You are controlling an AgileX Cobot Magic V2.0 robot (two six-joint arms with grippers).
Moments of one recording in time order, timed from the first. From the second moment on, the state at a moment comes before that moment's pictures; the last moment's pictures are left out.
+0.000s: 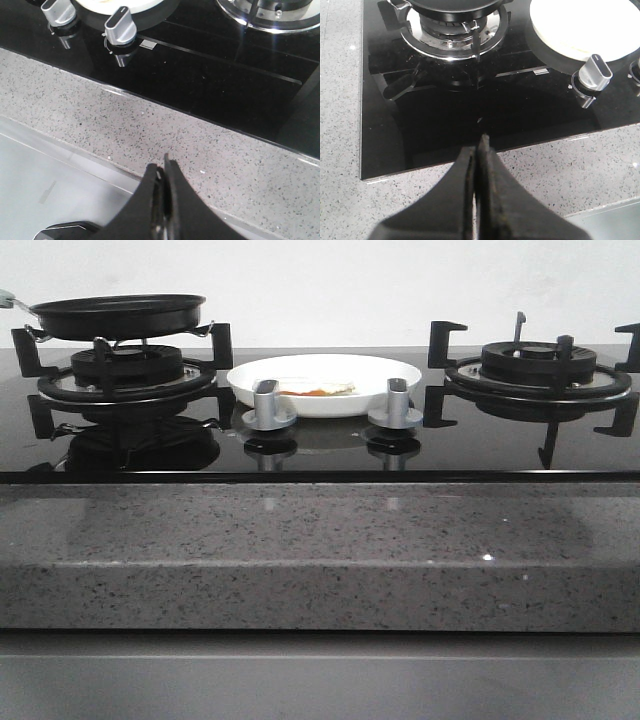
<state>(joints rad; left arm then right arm) -0.20 0.74 -0.87 -0.13 0.85 0.10 0.29 0.61 -0.77 0.13 0.90 -0.04</state>
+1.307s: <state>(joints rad) -0.02 0.00 0.00 -0.11 -0.05 0.10 0.29 0.61 -0.77 0.13 0.90 -0.04</state>
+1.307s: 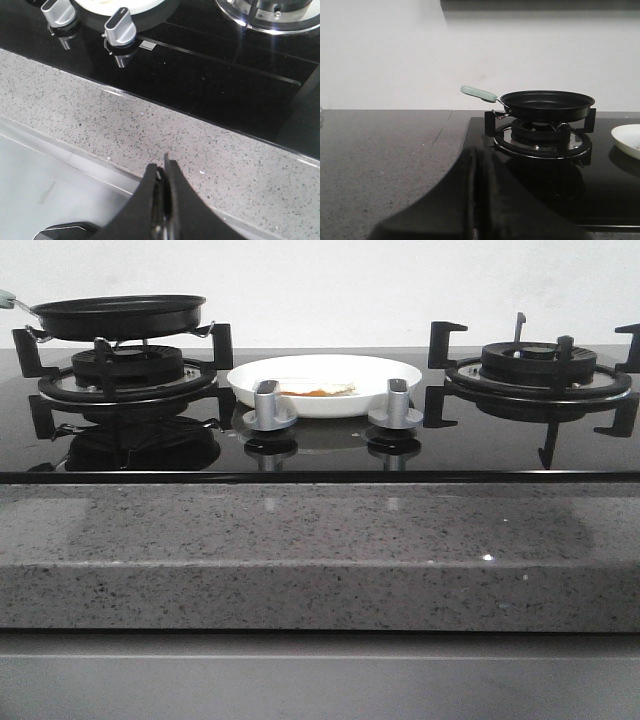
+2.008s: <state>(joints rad) -0.02 0.00 0.00 -0.11 -0.05 0.10 0.23 0.50 -0.66 0.09 0.79 -0.04</state>
